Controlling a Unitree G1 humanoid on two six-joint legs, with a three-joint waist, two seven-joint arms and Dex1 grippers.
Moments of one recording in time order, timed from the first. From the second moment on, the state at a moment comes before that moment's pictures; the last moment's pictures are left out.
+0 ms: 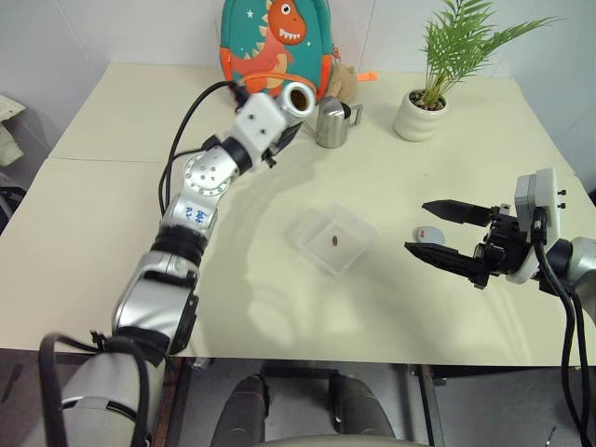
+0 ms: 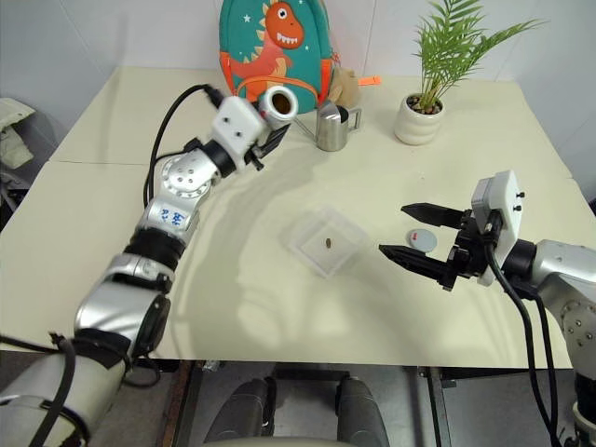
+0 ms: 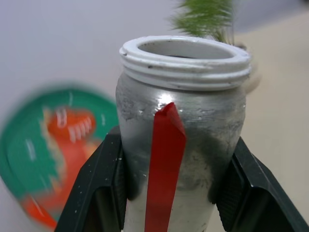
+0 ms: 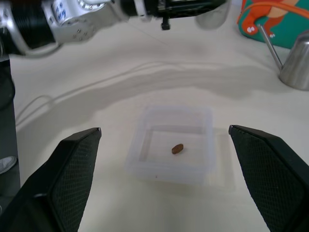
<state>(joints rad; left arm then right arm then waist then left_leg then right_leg) -0.99 0.30 -0.05 0.69 -0.06 -0.20 -0.38 -0.23 -0.88 -0.35 -0.38 0.83 0.68 0.95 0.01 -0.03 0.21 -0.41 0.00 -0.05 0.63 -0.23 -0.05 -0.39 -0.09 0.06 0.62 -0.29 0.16</state>
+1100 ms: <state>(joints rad) -0.58 0.30 0.04 0.21 -0.22 0.24 -0.47 -0.36 -0.92 -0.27 -0.27 0.77 0.70 1.08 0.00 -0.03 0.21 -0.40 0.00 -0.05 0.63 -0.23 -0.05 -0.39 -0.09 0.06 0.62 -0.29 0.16</state>
